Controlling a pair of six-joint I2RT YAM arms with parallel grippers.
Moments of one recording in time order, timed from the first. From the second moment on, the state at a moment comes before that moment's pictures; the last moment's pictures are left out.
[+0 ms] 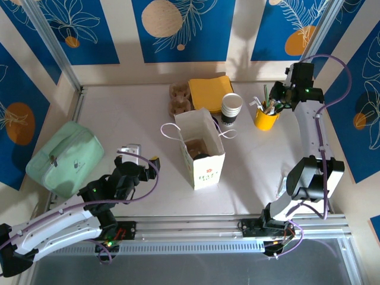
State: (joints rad) left arm -0.96 0.66 0.56 -0.44 -0.62 -0.52; right arm -0.15 1.60 1.63 -0.80 -0.13 0.26
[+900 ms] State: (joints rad) left arm -0.96 0.65 0.54 -0.44 -0.62 -0.52; right arm -0.14 1.78 1.78 -0.93 -0.08 0.21
